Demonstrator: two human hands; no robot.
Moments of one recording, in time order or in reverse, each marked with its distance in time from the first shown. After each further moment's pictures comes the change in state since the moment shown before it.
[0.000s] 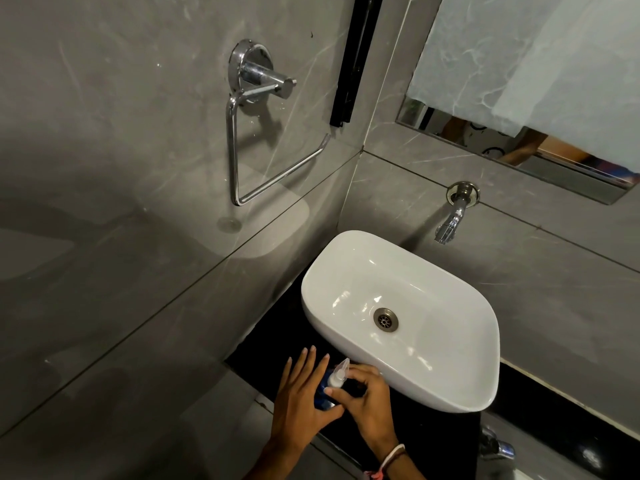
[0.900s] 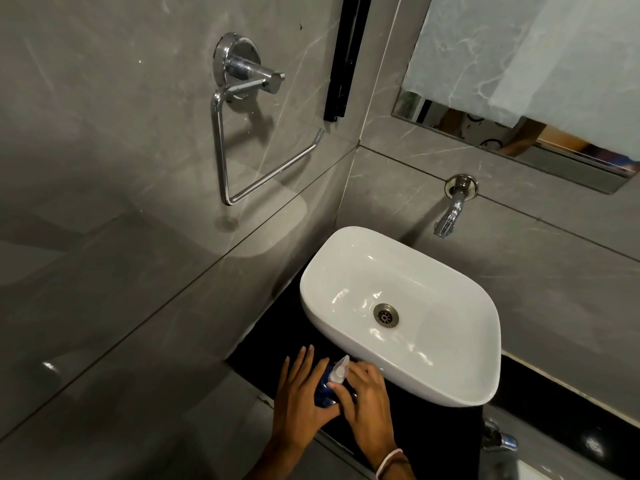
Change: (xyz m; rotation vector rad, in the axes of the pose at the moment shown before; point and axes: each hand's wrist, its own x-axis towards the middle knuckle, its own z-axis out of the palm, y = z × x) left_hand 0.001 -0.002 0.001 0.079 -0.008 0.006; right_hand -0.012 -0.002 0.005 -0.438 -0.021 -0.280
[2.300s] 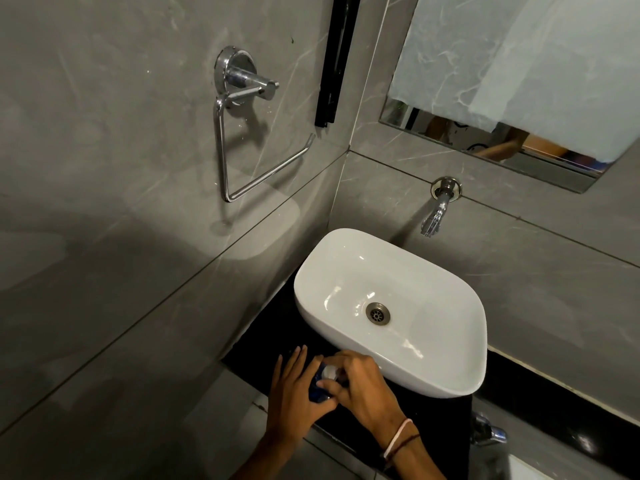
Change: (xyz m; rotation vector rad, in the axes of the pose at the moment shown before) left_hand -0.001 0.004 -0.010 0.055 -0.068 -0.041; right_hand 0.026 -0.039 -0.048 -0.067 -0.273 -0.062
